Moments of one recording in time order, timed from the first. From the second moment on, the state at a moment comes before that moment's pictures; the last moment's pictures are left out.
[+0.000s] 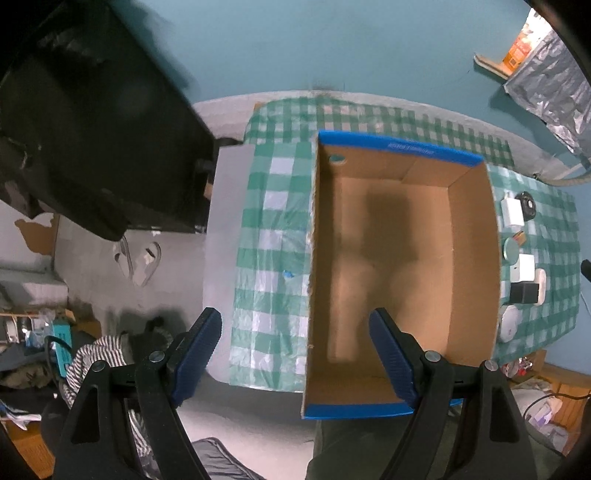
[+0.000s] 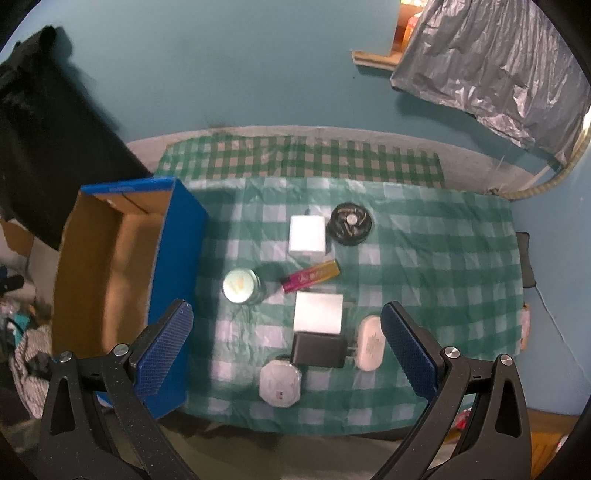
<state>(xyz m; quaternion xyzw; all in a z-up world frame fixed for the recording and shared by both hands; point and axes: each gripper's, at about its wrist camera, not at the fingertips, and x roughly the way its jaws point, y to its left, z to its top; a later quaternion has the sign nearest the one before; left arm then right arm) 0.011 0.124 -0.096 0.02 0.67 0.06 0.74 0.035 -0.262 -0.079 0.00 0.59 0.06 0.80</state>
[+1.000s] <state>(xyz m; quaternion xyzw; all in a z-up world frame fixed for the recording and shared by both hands) -0.015 0.140 -0.196 0.00 0.72 0.02 0.70 -0.020 -0.255 -0.227 -0.01 0.69 0.05 0.72</state>
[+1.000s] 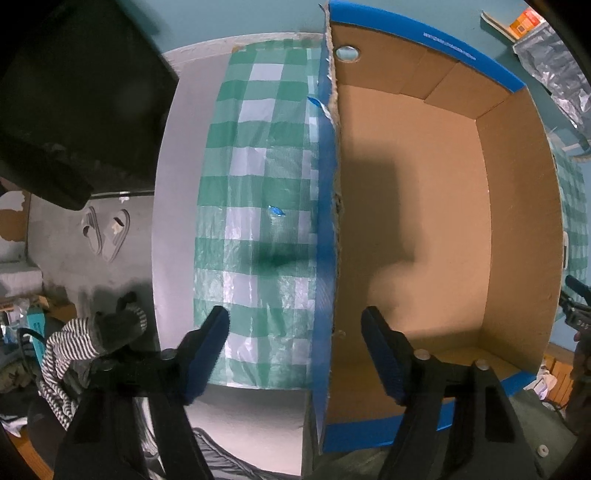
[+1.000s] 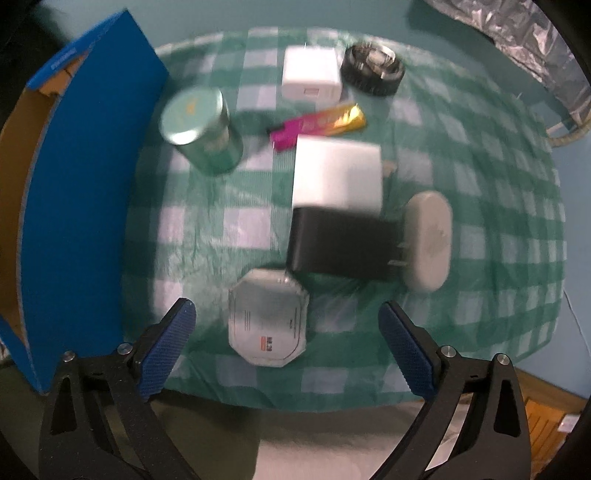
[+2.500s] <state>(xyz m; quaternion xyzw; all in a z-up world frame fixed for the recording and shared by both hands) -0.028 0.129 -0.205 0.00 0.72 0.00 0.70 -0.021 -0.218 -0.231 -0.03 0.70 0.09 0.71</state>
